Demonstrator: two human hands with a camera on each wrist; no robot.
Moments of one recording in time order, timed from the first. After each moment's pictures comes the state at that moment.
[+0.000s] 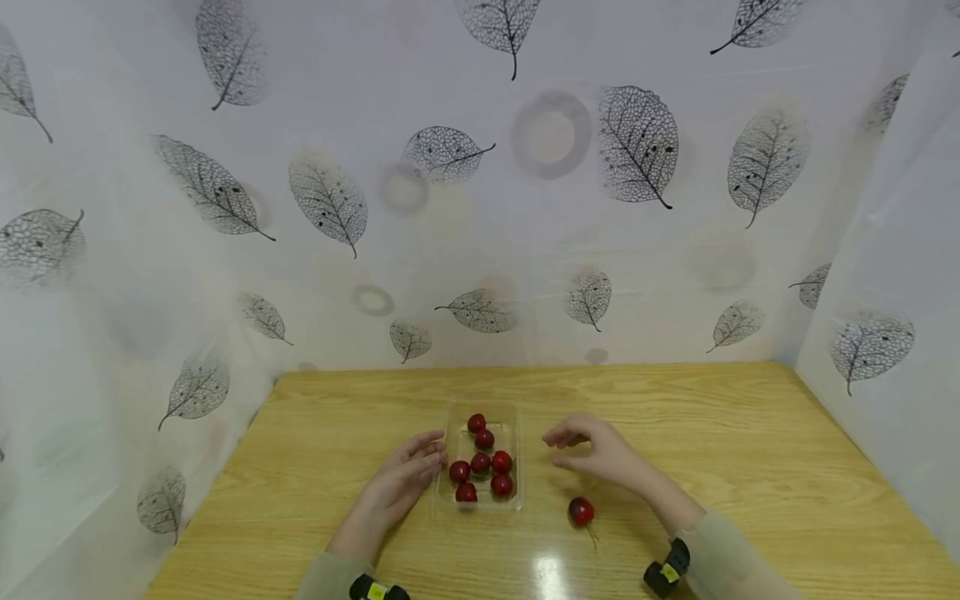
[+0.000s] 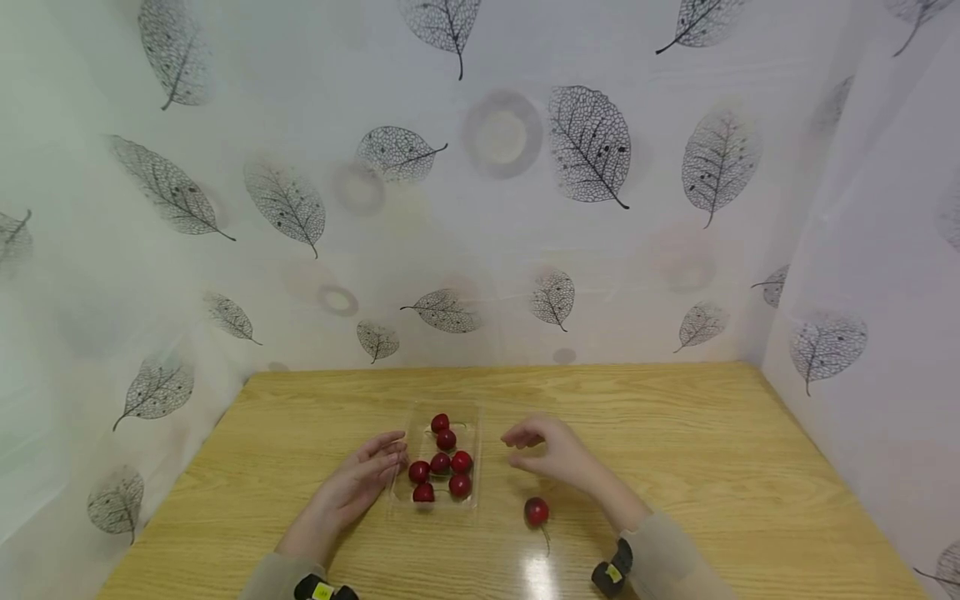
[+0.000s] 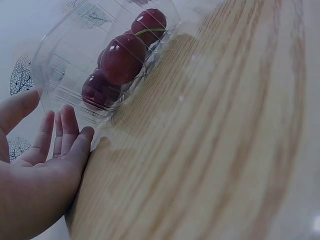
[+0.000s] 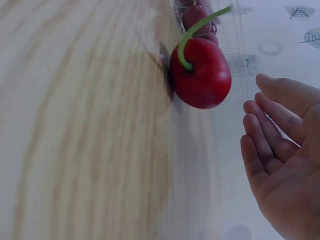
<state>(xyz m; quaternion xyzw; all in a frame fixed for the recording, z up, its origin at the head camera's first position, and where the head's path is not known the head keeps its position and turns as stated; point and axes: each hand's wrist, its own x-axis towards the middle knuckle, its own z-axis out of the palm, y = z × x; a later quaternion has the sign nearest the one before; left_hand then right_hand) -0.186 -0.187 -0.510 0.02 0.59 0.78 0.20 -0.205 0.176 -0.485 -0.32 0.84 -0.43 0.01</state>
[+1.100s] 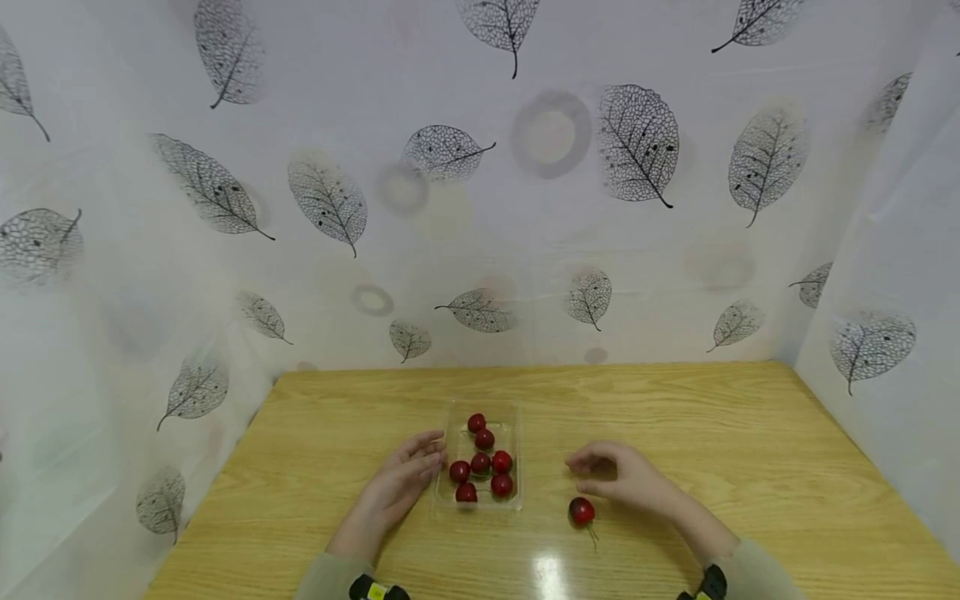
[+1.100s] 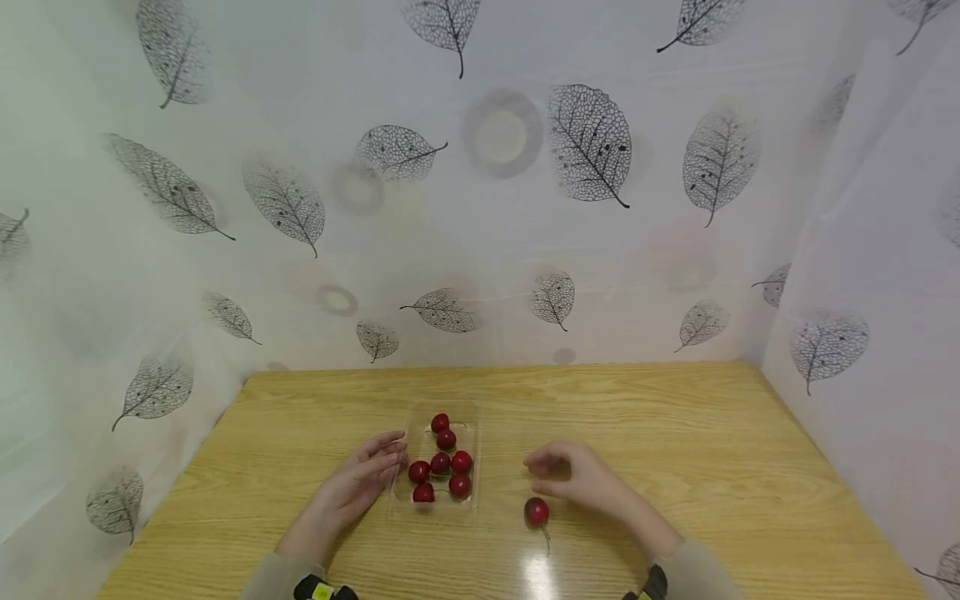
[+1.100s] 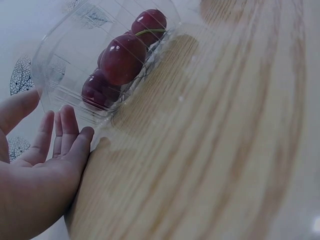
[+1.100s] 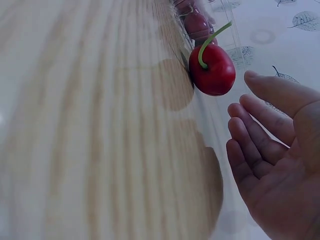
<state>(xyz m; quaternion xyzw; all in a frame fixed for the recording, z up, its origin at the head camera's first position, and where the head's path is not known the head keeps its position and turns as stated) -0.187 -0.187 -0.515 0.02 0.59 0.78 0.19 -0.181 0.208 -0.502 -0.28 0.84 -0.46 0.07</state>
